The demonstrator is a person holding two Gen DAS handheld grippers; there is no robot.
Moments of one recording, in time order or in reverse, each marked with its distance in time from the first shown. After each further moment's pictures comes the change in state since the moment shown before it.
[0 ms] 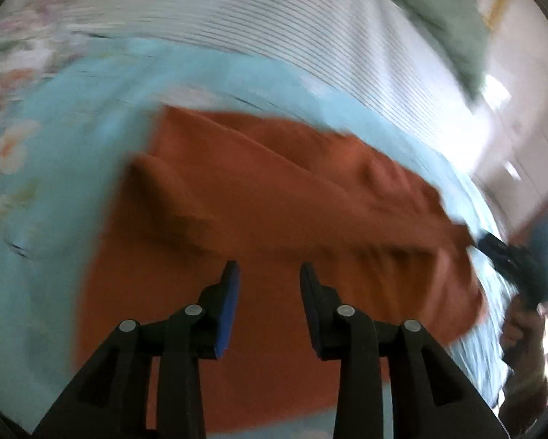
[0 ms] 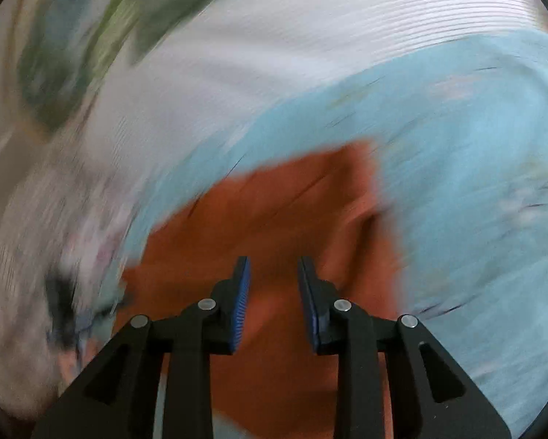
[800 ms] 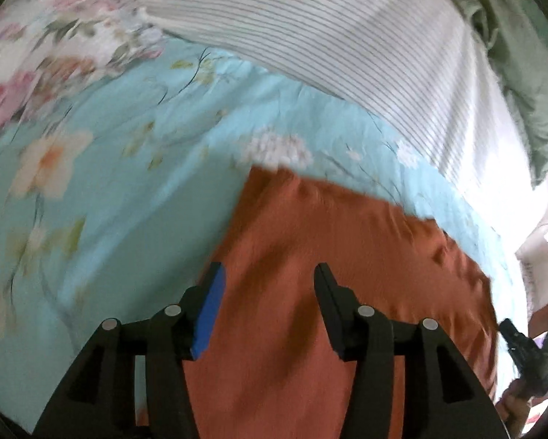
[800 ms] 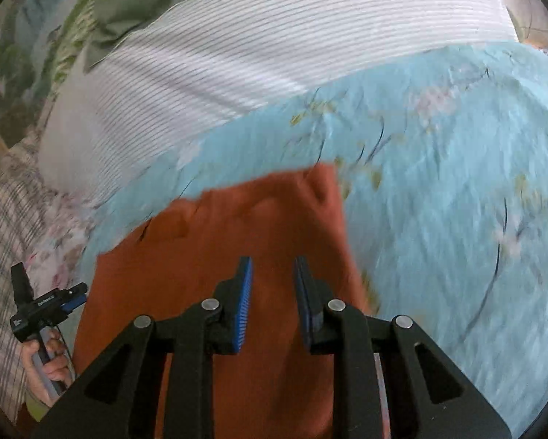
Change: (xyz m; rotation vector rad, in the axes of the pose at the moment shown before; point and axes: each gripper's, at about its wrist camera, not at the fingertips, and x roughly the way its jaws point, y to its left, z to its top) left arm -0.003 0.062 0.050 -0.267 -0.112 0.200; right arm -0.024 -0.029 0.018 0.165 -0.198 -0.231
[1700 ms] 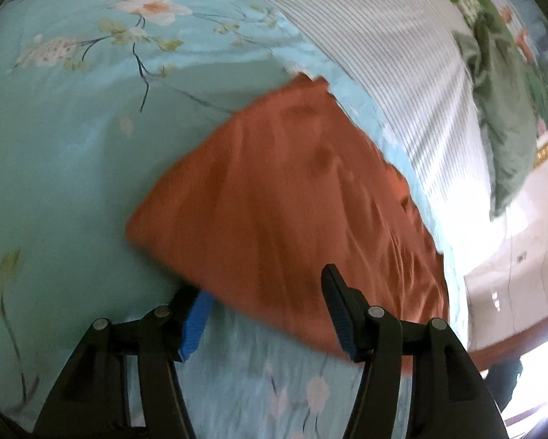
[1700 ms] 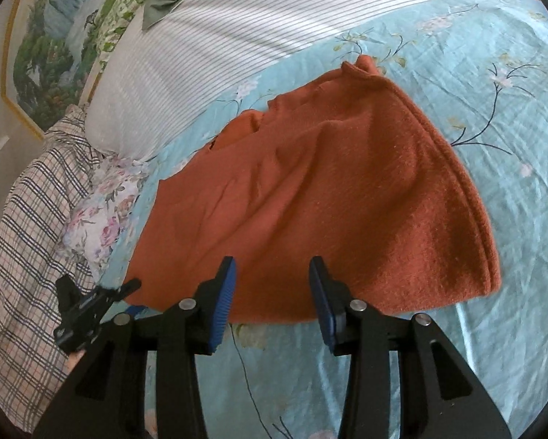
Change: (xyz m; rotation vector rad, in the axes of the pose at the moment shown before) left arm -0.042 0.044 -0.126 -0.297 0.004 -0.162; right arm -0.037 0.041 -0.109 0.042 0.063 0.135
